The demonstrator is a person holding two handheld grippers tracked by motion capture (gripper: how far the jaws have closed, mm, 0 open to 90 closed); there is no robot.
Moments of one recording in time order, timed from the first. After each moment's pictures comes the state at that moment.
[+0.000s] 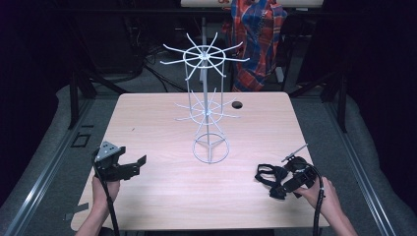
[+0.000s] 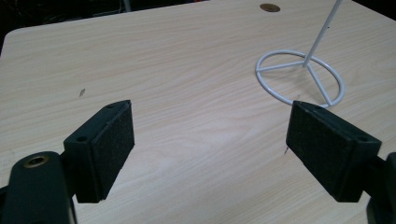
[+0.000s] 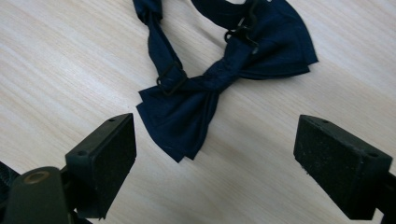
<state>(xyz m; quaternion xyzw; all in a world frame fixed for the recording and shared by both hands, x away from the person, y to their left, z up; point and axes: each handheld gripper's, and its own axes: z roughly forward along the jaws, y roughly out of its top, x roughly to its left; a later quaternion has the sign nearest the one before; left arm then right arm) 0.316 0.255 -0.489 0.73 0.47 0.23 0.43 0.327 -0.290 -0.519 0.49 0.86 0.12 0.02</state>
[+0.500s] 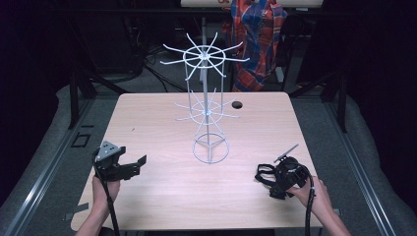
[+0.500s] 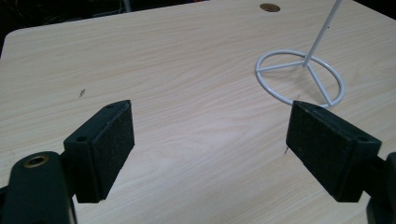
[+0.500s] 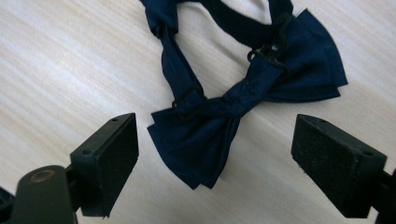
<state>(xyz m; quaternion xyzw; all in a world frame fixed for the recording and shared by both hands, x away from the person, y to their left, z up) 0.317 0.255 -0.489 0.73 0.47 0.24 0.43 0.333 -0.271 -0.529 0.49 0.86 0.11 0.03</state>
